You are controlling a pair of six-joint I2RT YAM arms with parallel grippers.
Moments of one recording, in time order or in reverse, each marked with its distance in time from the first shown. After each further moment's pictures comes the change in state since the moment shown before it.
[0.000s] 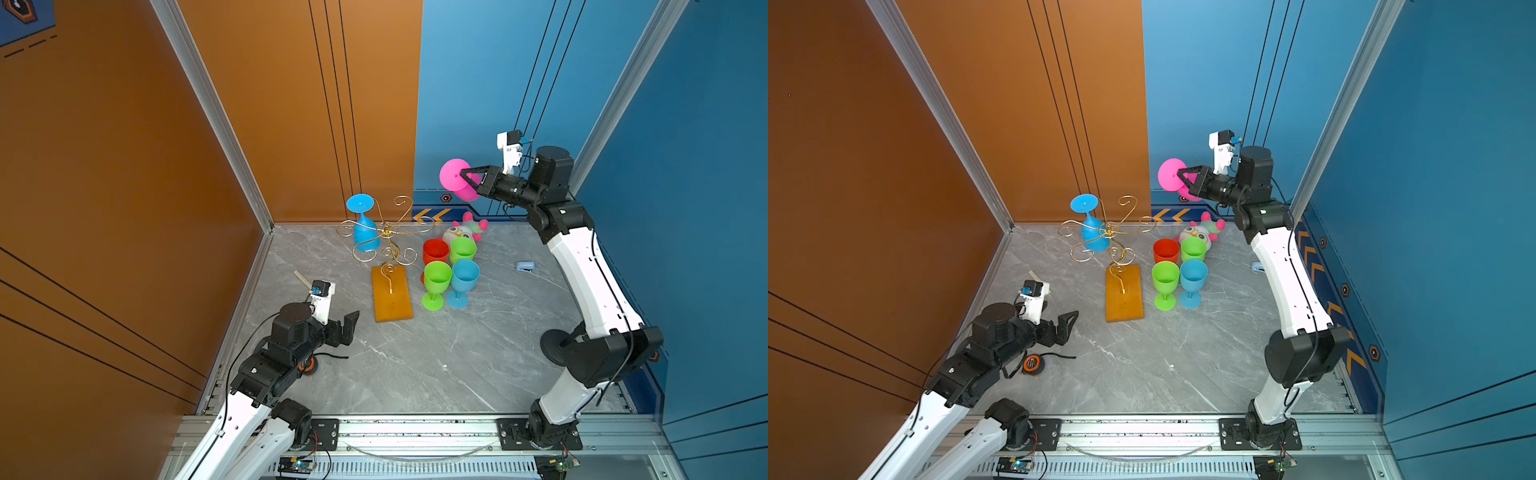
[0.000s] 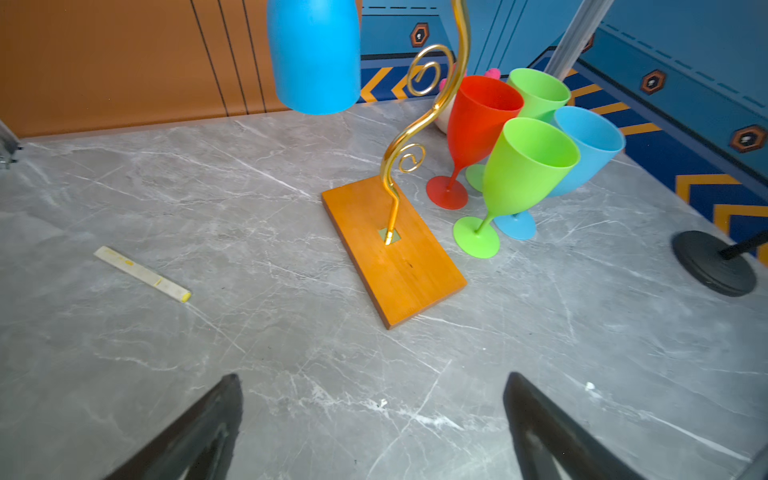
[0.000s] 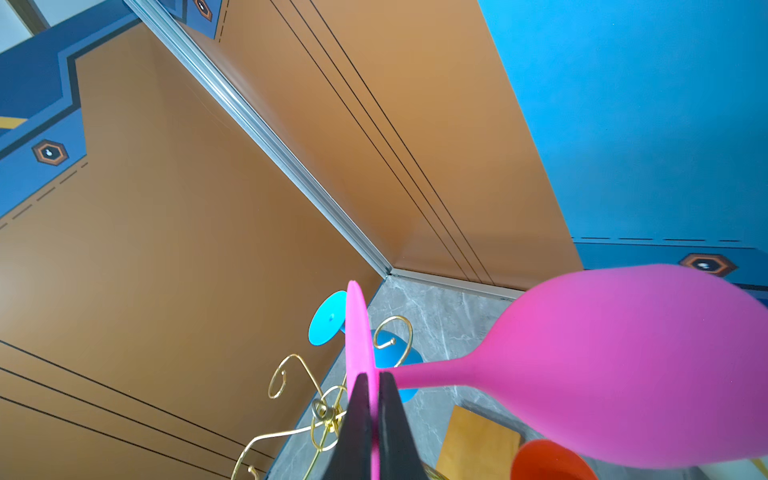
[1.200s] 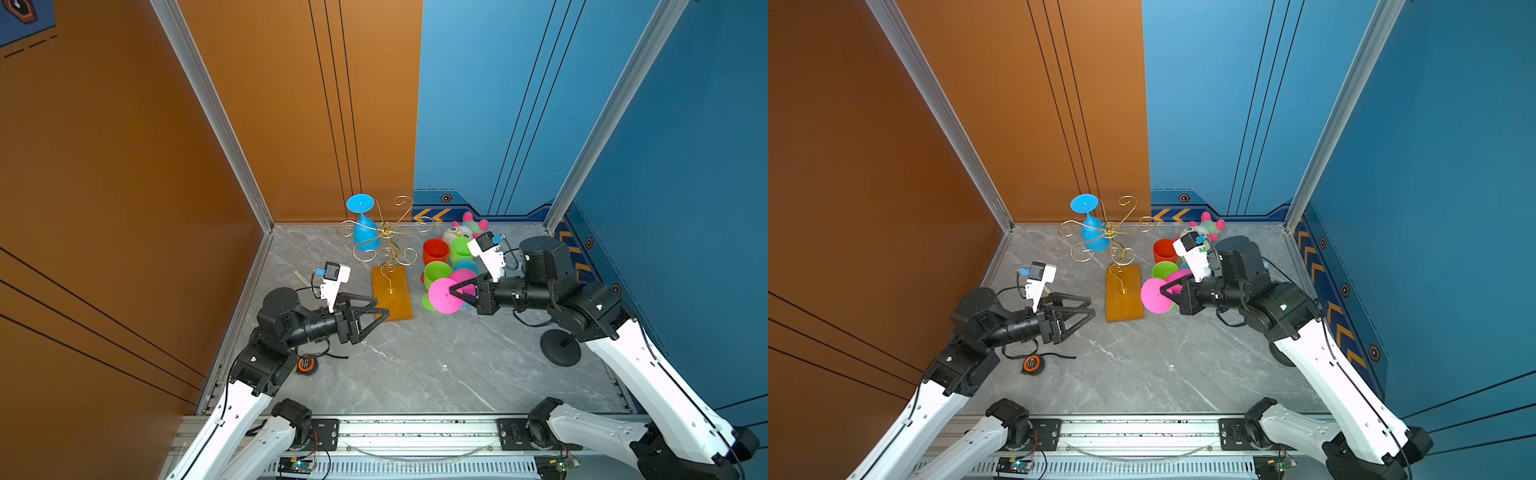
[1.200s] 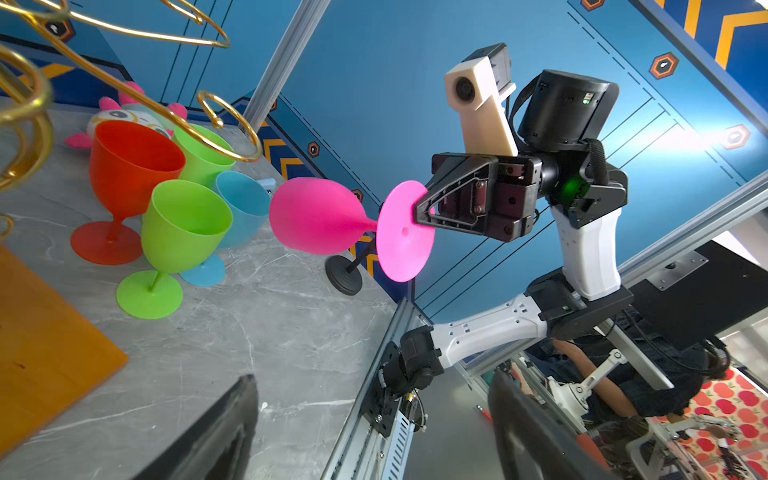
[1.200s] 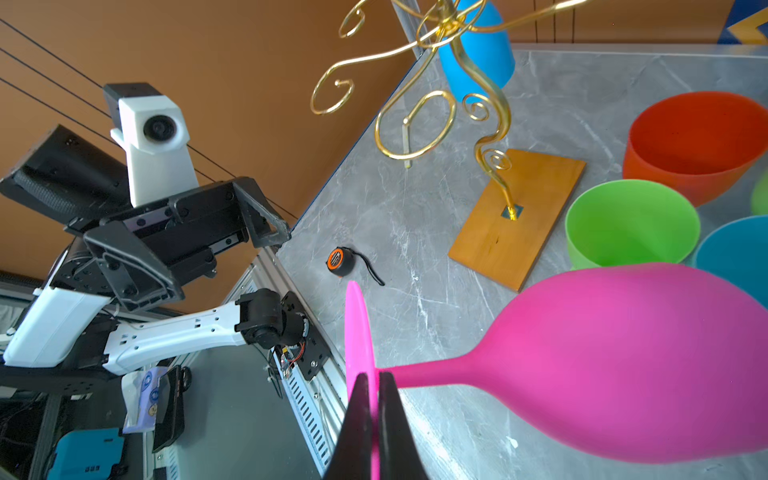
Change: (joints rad) left arm 0.007 0.088 0.108 0.357 0.762 -0.499; right arm 0.411 -0.560 -0.576 -0.421 0.106 -0.188
